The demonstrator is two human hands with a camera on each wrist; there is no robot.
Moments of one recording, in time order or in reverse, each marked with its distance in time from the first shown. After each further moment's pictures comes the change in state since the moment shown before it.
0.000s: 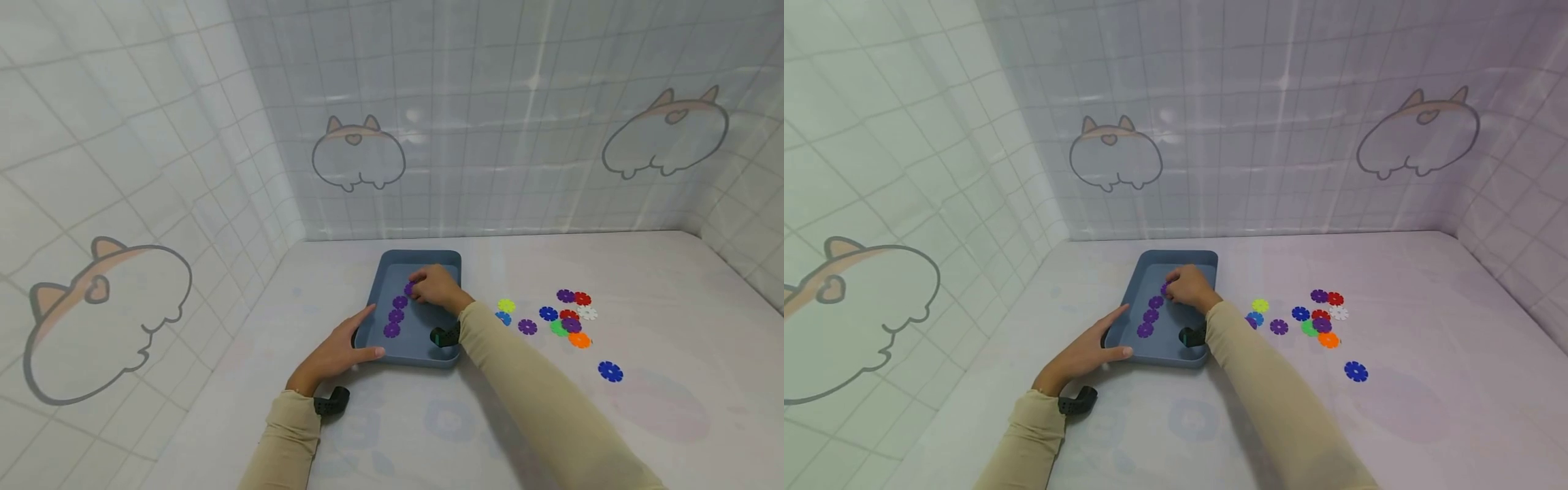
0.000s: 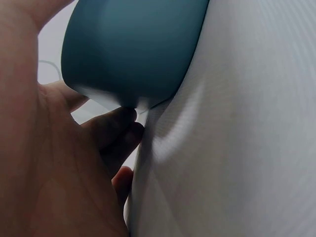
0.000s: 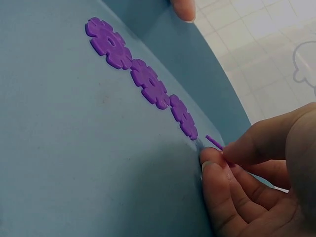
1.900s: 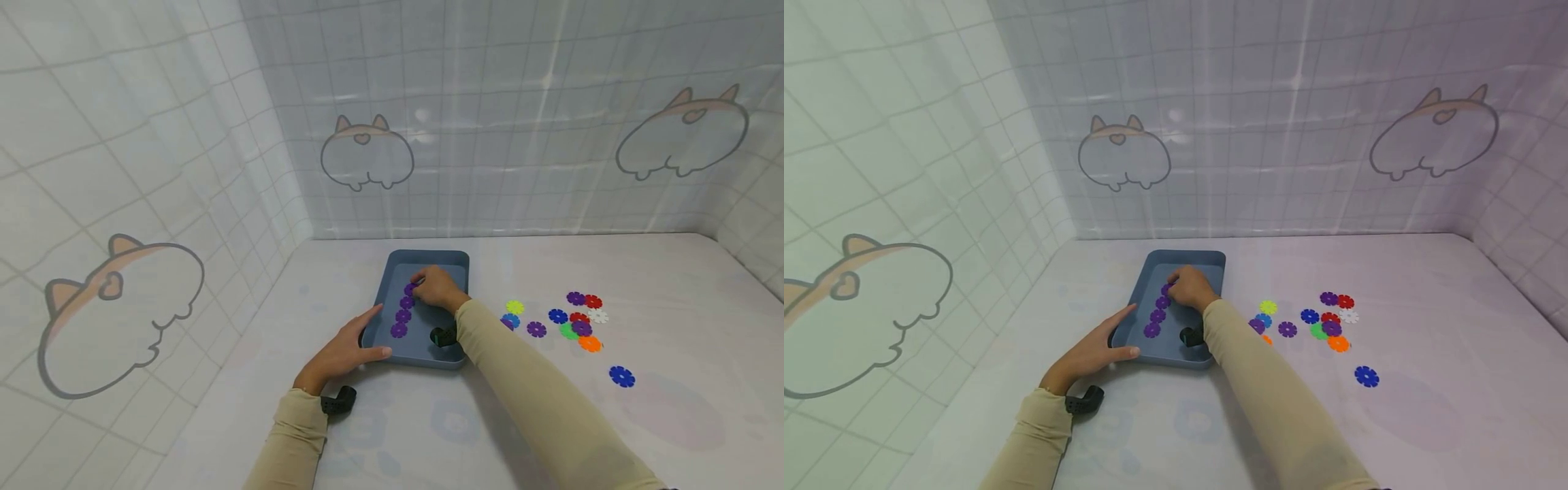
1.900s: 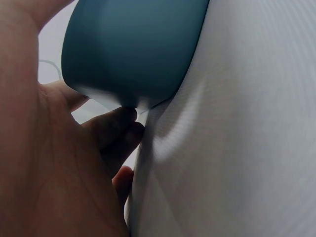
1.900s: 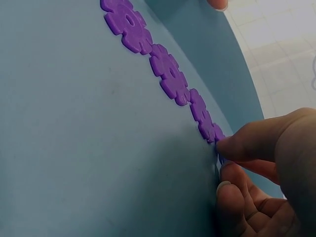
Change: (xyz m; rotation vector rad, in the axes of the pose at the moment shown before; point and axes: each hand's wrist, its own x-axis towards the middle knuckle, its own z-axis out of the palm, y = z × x) left_hand -0.001 0.003 0.000 0.005 0.009 -0.005; right_hand 0.006 -0.007 0.013 -0.270 0.026 0.006
